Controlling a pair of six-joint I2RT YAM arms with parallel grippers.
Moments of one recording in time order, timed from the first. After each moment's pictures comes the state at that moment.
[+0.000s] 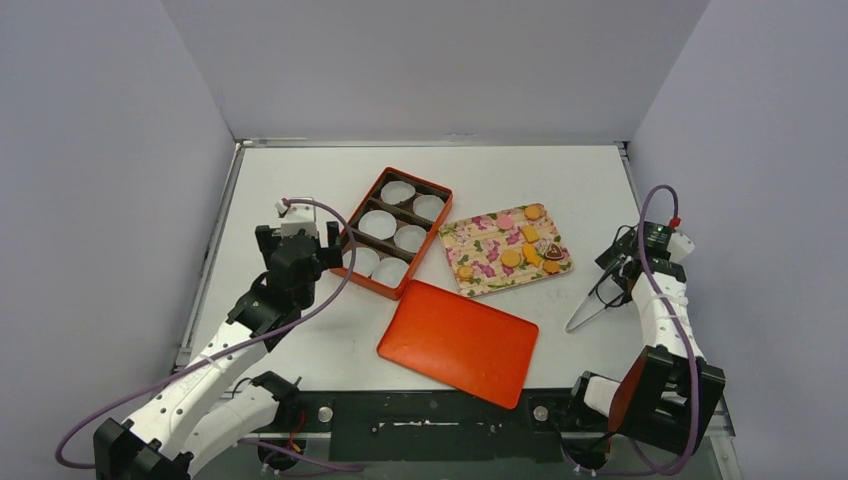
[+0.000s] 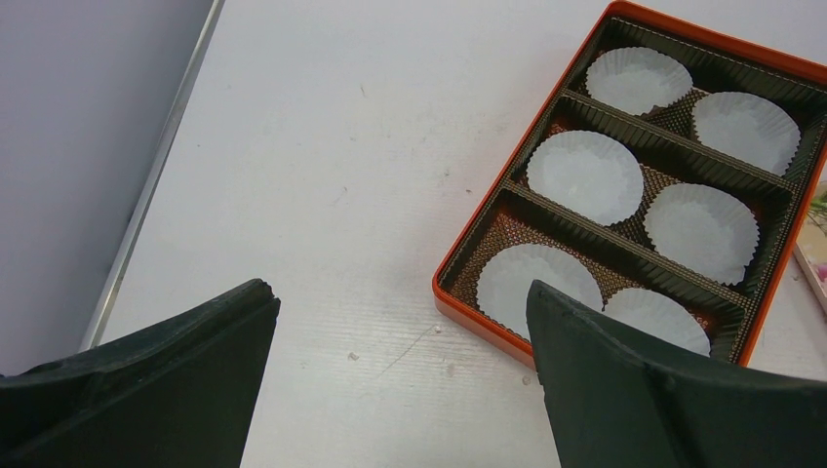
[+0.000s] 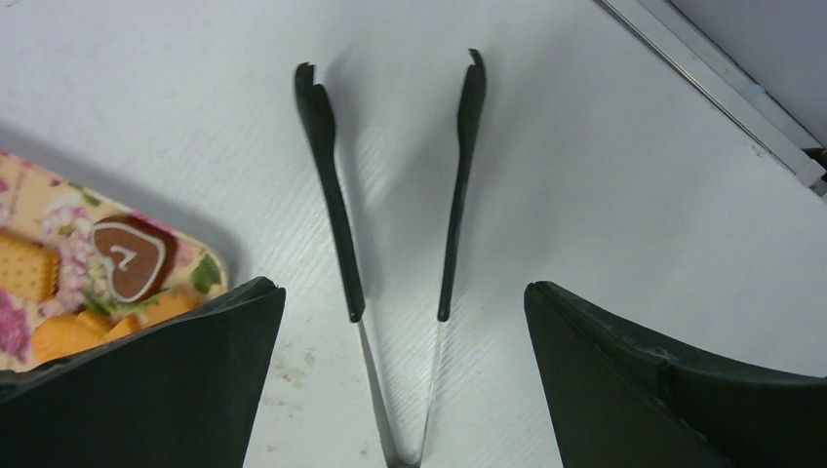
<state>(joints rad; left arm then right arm) -0.54 0.86 0.70 -0.22 -0.66 -0.17 -0.32 1.17 0.78 -0.56 0.23 0.50</state>
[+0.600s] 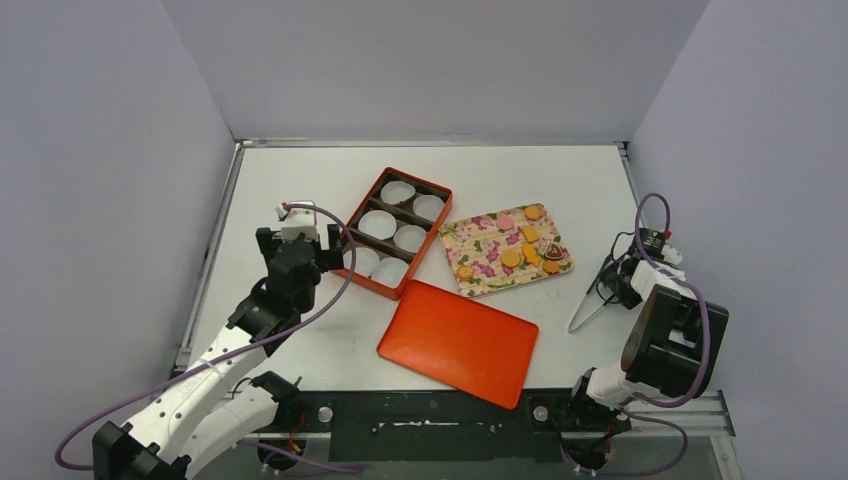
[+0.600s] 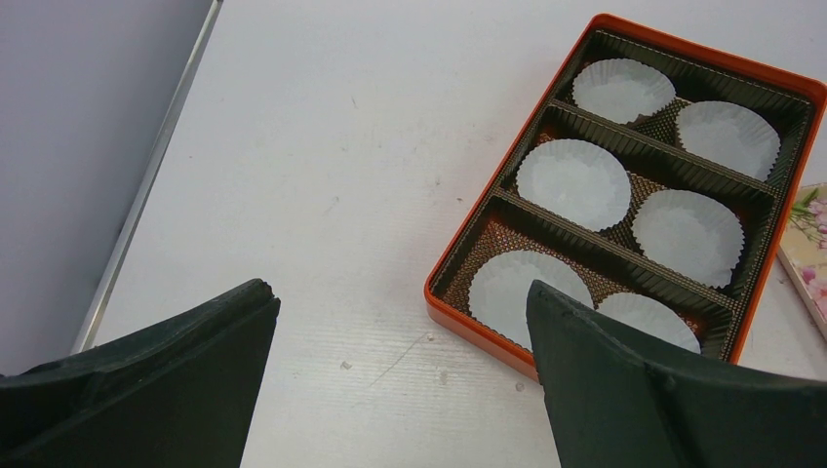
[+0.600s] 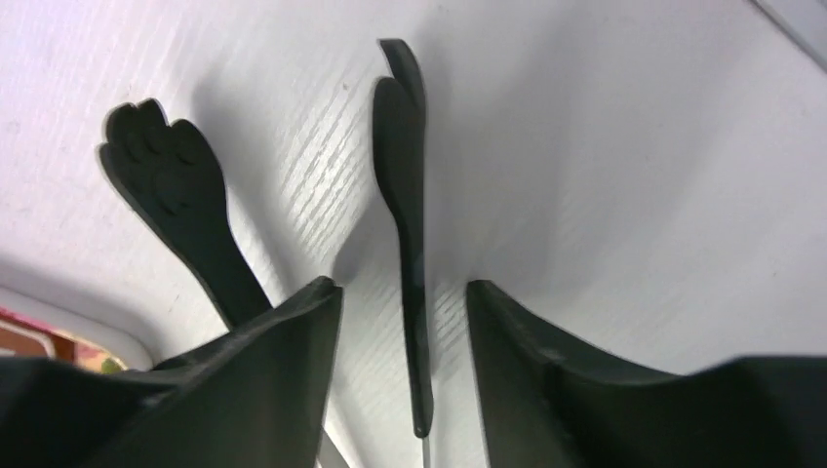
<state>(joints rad) -0.55 0.82 0.65 -0.16 -0.66 -0.15 -0.41 1.46 0.72 -0.36 0.16 0.52</state>
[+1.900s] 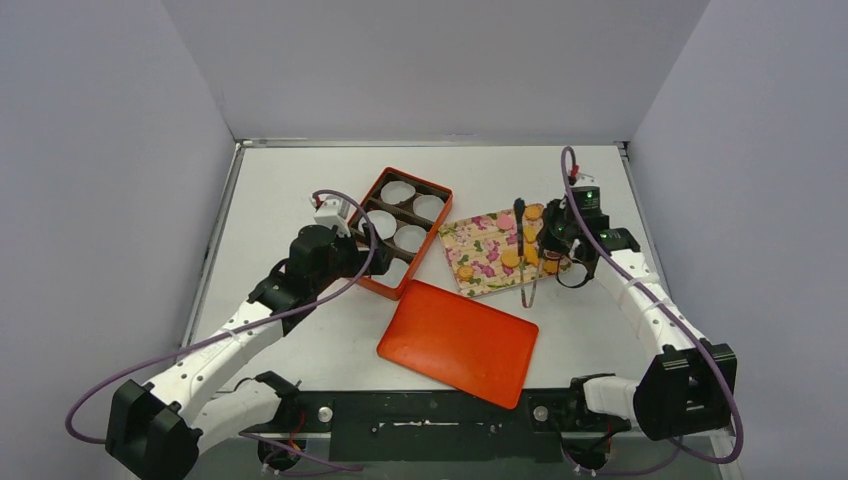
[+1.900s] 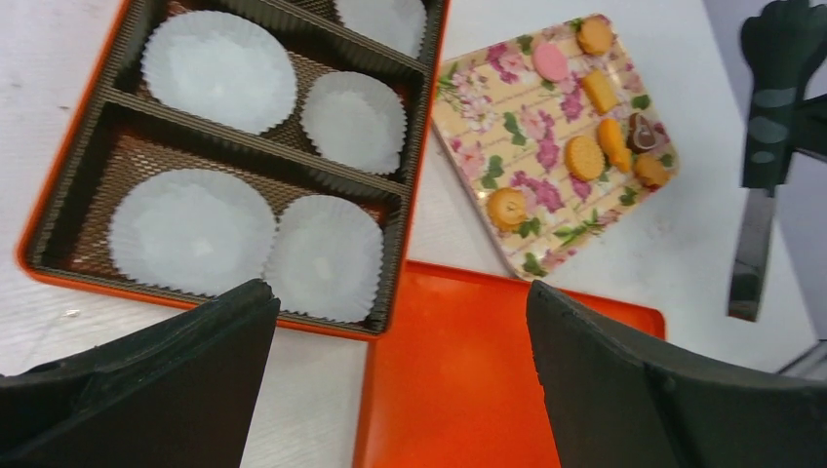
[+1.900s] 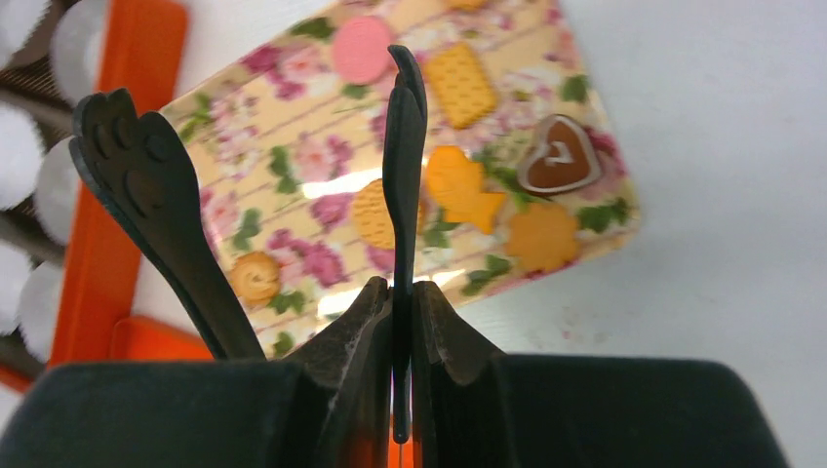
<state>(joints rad) -0.56 0.99 0.71 -0.14 -0.08 -0.51 0.10 1.24 0.95 -0.50 0.01 0.38</state>
